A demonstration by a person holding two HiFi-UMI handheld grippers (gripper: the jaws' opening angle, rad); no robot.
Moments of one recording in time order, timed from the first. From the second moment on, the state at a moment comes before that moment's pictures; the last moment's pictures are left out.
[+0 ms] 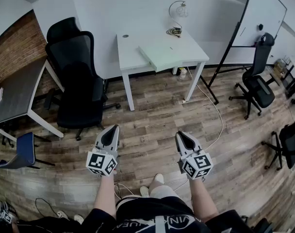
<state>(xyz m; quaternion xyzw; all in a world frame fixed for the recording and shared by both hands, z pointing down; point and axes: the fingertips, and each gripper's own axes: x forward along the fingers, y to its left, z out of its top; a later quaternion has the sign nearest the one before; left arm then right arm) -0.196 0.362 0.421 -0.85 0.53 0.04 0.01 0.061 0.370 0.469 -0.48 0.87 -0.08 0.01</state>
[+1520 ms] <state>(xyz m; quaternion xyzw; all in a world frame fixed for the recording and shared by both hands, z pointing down) -0.189 0.185 0.452 -0.83 0.55 0.02 -0.03 0.092 0.179 0.495 -0.48 0.87 -0.13 0.02</state>
